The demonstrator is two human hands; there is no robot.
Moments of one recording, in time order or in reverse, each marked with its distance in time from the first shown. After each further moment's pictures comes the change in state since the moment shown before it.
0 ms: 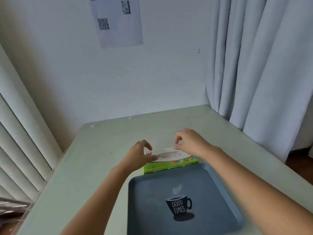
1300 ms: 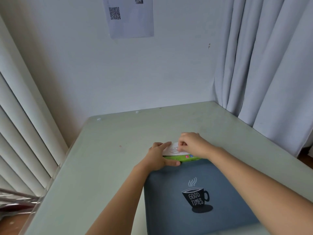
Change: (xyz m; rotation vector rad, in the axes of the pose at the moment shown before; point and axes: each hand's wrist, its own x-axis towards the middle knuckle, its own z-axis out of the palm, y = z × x) left_hand 0.003 -0.022 0.035 -0.148 -0.233 0.031; right_hand 0.014 -0.016 0.046 -0.075 -0.092 -0.077
